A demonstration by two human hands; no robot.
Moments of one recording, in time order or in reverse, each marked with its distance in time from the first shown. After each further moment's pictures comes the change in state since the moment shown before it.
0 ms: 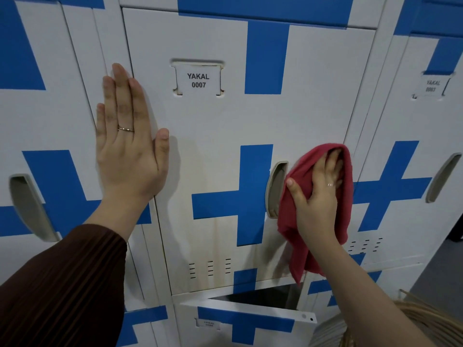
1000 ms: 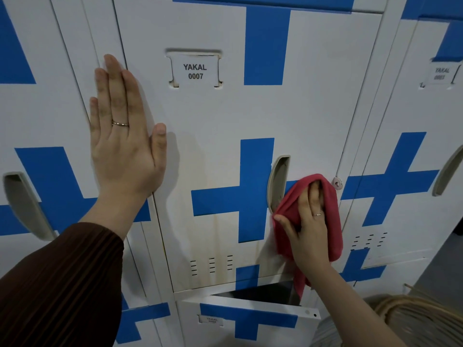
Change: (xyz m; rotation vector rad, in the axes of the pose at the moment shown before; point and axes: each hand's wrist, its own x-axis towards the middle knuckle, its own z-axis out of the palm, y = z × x) left_hand 0.000 0.000 0.001 0.001 -0.001 0.001; right_hand -0.050 0.035 0.012 -0.175 -0.163 -0.038
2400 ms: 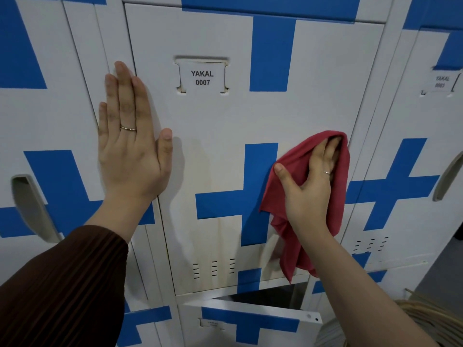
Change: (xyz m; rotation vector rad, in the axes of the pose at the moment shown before) left_hand 0.000 0.000 -0.002 -0.014 0.000 0.009; right_hand 0.056 -0.067 -0.020 0.327 0.216 0.102
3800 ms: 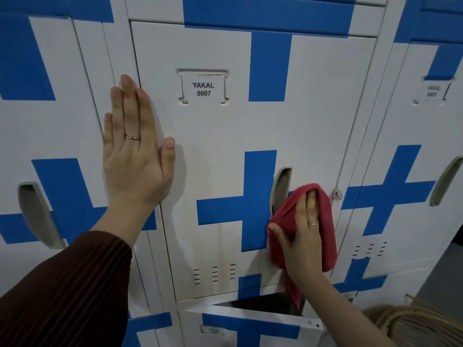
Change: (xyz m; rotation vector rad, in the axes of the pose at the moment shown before) left_hand 0.000 0.001 -0.001 0.000 -0.023 -0.011; right_hand -0.056 0.056 -0.005 -0.328 -0.169 -0.055
